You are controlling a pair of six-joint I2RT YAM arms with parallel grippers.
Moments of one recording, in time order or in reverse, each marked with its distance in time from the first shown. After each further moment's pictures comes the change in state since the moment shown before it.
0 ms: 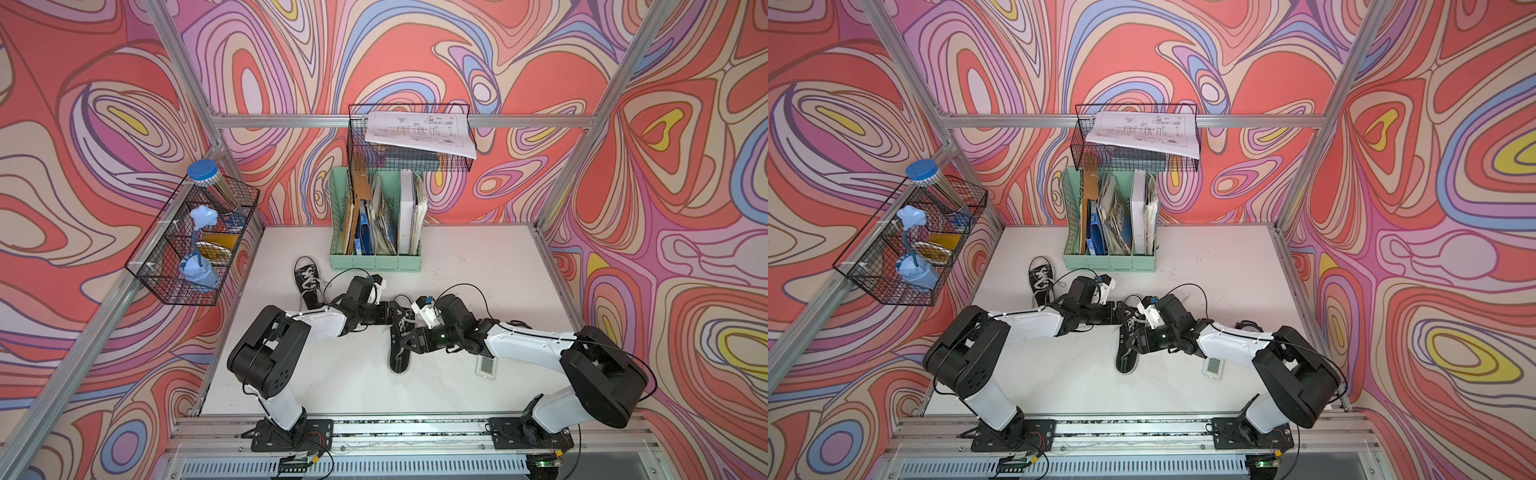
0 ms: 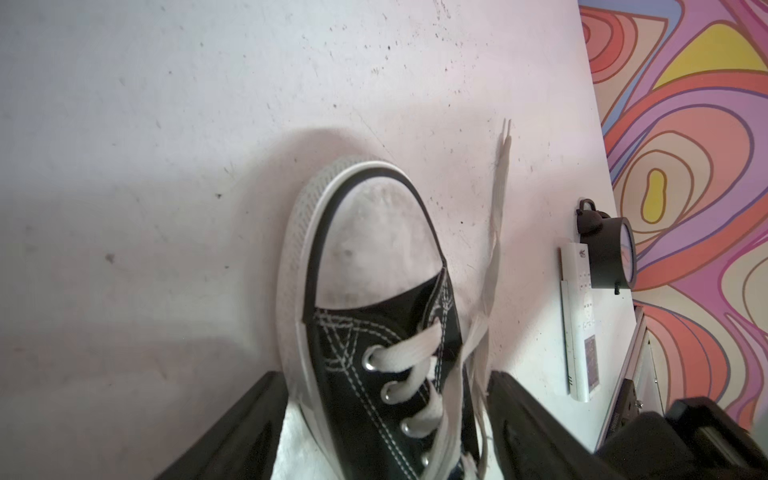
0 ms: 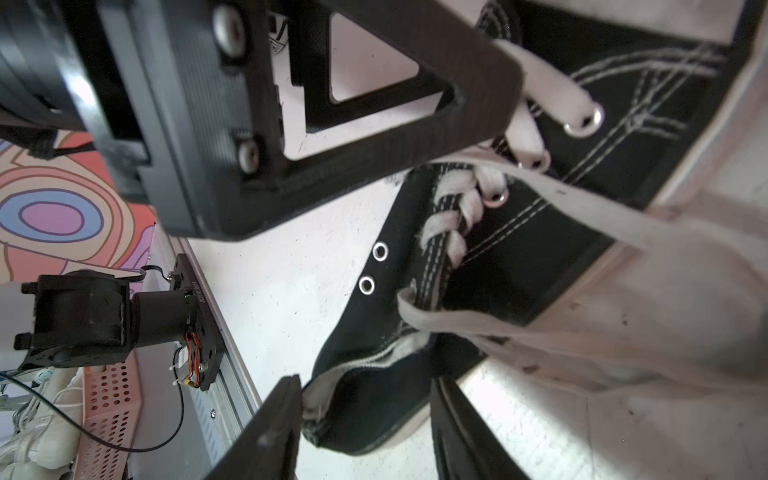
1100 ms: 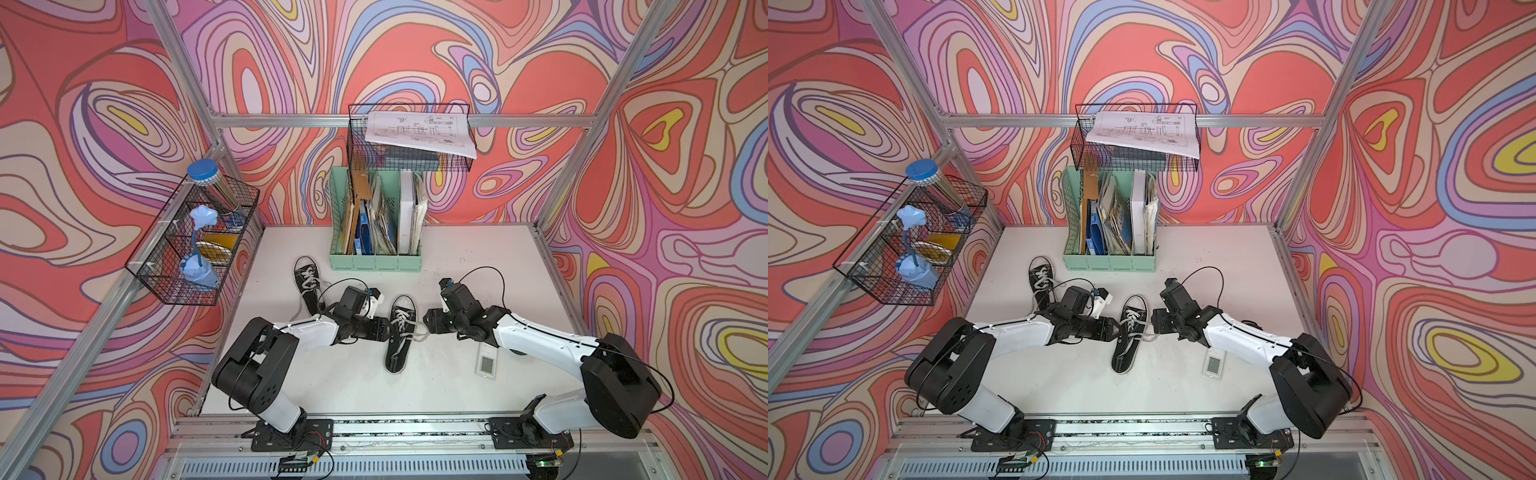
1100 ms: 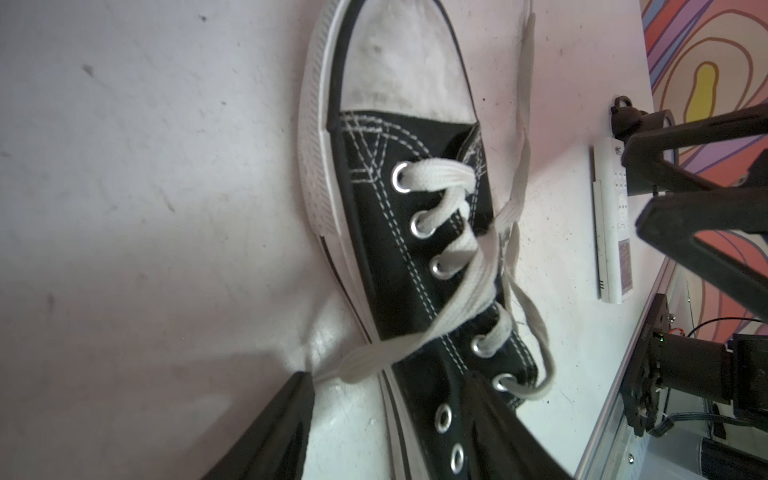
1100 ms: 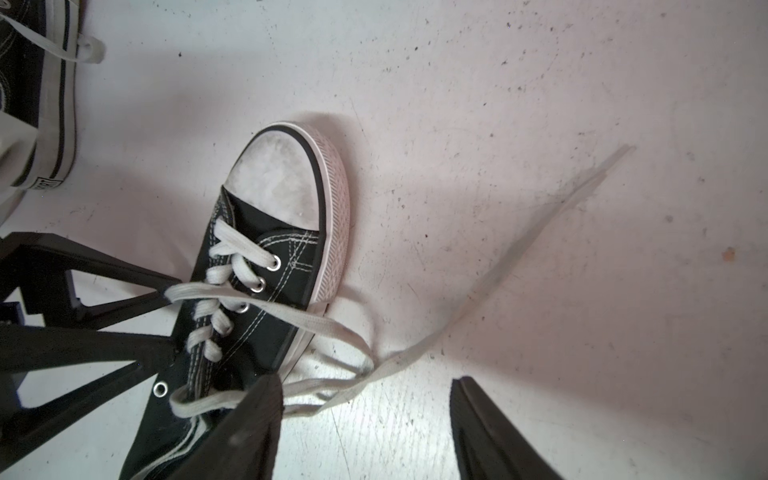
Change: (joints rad) left arm 0.012 -0.098 -0.107 -0.139 0.056 0.160; right arm -0.062 -0.069 0.114 -0.280 0.512 -0.039
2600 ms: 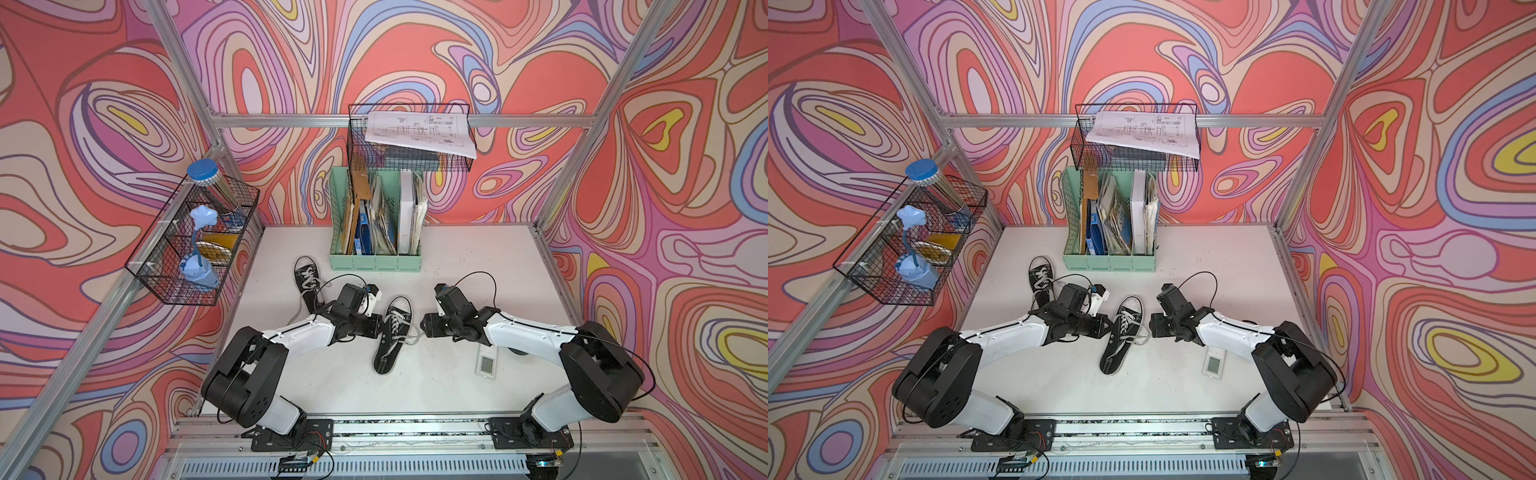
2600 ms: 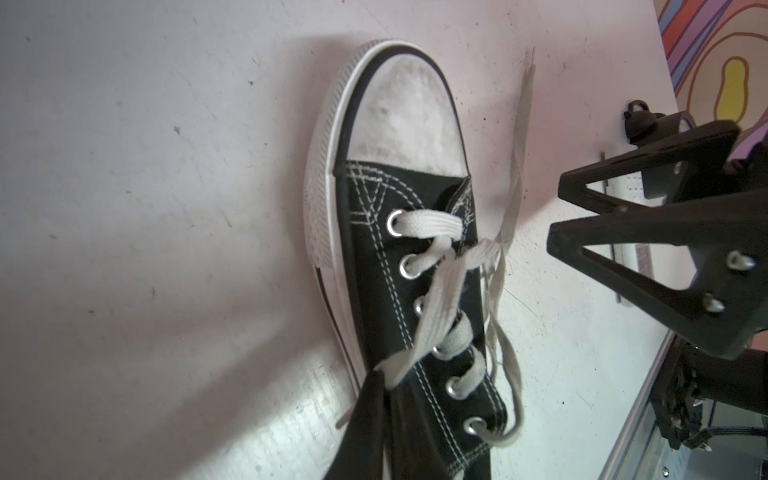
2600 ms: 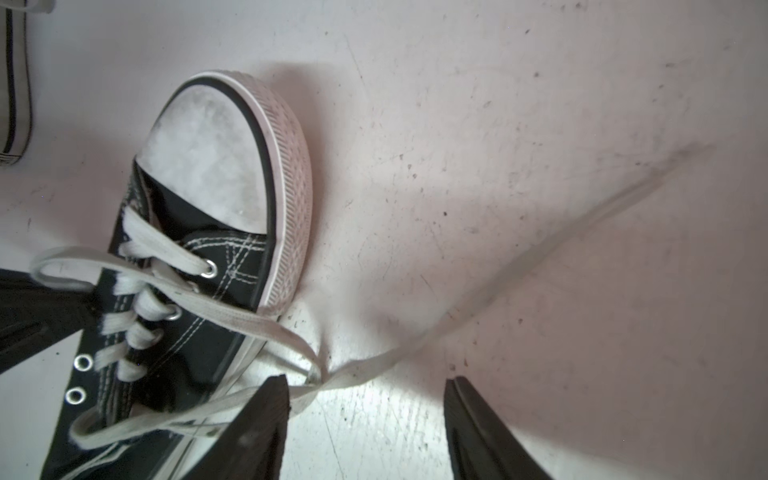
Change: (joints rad) left arm -0.004 -0.085 0.009 -0.085 -0.080 0.045; right arm 0.000 0.106 -0.013 0.066 -0.063 0.026
